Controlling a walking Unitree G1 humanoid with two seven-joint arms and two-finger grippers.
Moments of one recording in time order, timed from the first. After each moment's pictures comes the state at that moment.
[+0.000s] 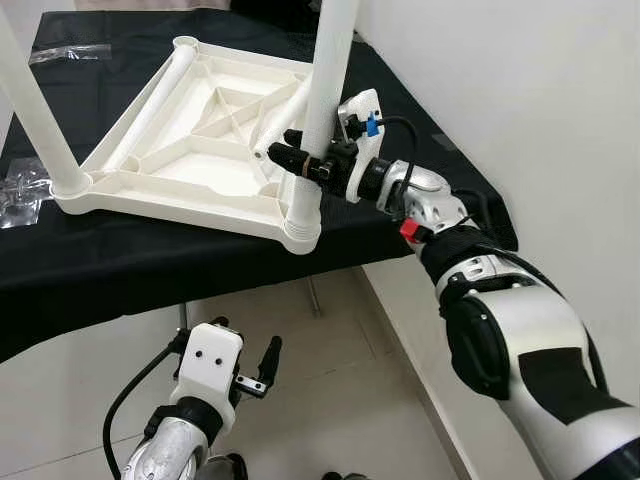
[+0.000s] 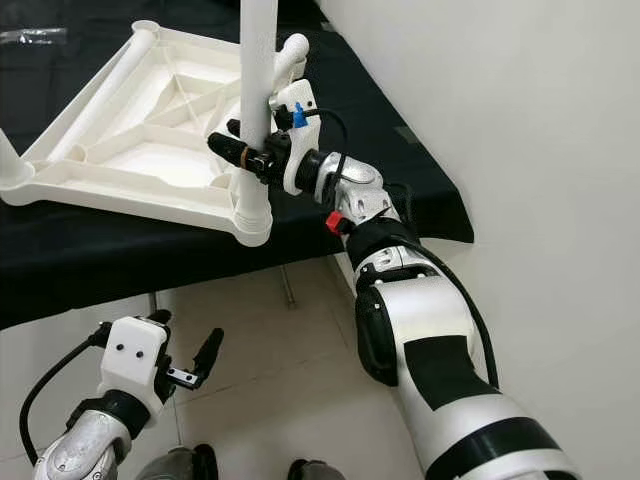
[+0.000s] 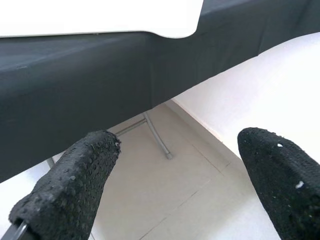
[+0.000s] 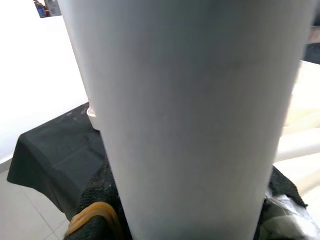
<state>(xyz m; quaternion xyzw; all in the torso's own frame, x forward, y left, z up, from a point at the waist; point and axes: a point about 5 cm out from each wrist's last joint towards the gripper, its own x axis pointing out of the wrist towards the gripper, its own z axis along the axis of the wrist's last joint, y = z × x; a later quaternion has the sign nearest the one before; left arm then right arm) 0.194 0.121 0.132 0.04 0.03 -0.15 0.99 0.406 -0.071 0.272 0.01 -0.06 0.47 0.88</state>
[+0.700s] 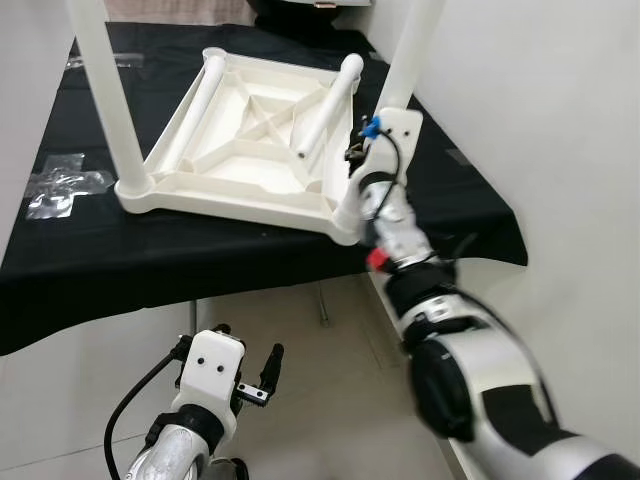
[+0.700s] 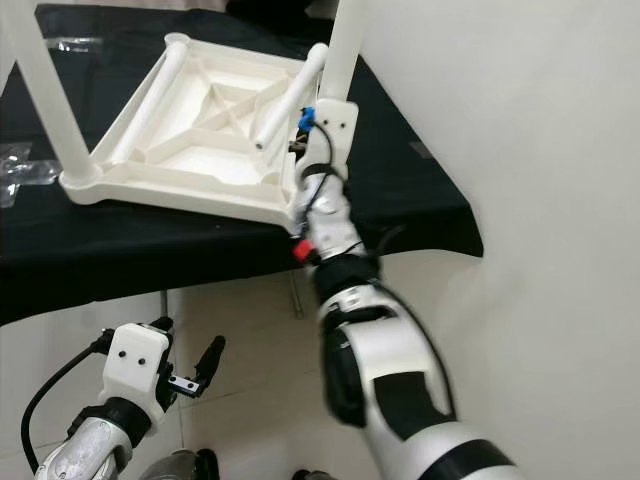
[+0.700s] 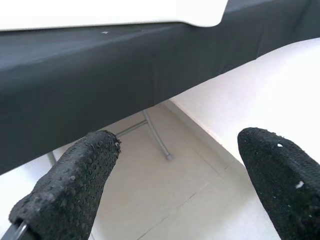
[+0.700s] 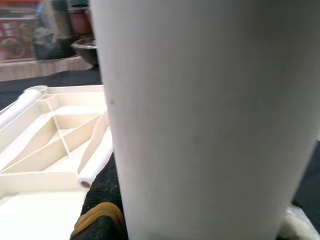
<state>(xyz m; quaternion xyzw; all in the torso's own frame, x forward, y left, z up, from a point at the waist) 0.192 0.117 0.130 0.04 0.04 -0.16 0.99 0.408 -0.064 0.249 0.08 -0.09 -0.07 0.99</state>
